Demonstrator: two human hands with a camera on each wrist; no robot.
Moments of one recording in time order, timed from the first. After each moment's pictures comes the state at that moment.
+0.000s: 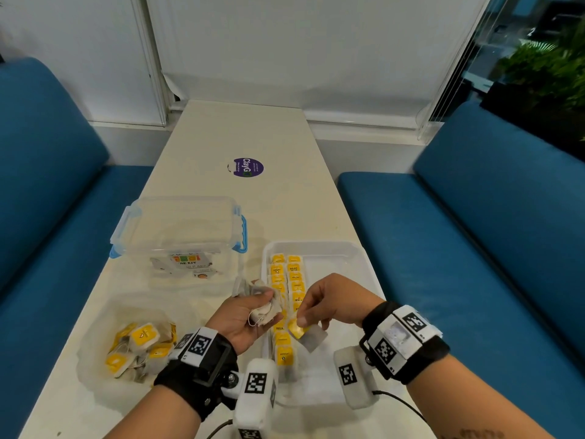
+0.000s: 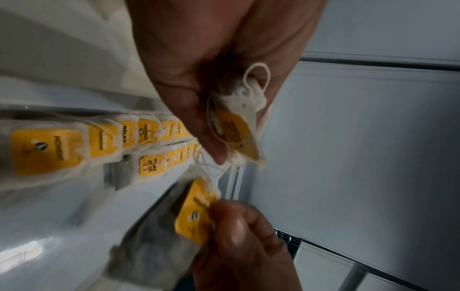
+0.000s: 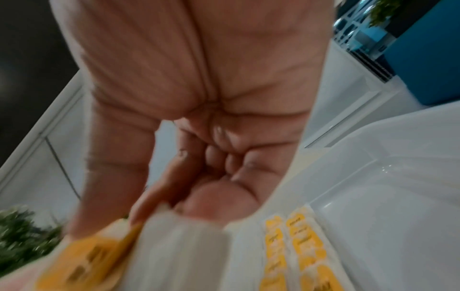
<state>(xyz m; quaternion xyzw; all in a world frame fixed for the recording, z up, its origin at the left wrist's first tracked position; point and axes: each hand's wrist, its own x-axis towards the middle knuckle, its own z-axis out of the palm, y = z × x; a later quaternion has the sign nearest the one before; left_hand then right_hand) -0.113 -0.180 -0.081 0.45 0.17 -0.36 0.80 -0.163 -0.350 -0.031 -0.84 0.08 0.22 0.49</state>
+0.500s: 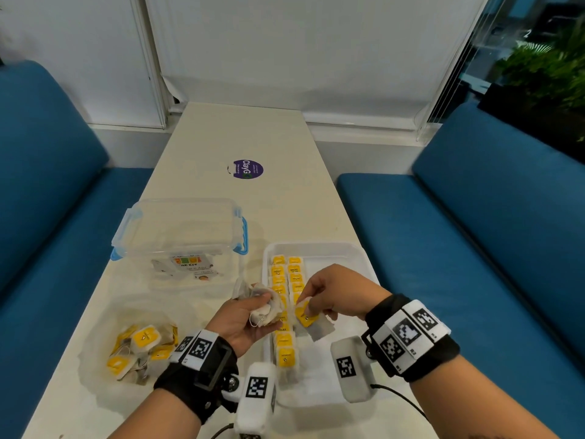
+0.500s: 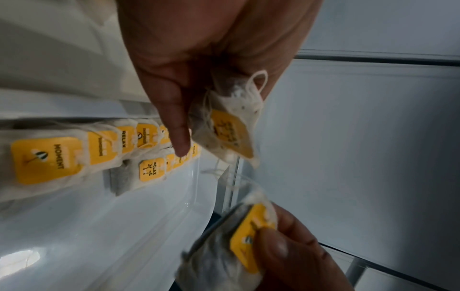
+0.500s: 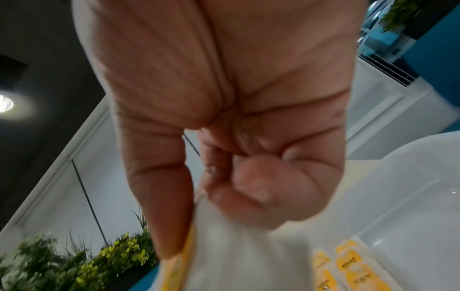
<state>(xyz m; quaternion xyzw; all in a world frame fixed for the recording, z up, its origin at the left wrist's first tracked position) -0.111 -0.175 -0.084 0.47 0.17 -0.37 0.78 -0.160 -0.345 -0.009 -0.88 0.09 0.20 0.43</state>
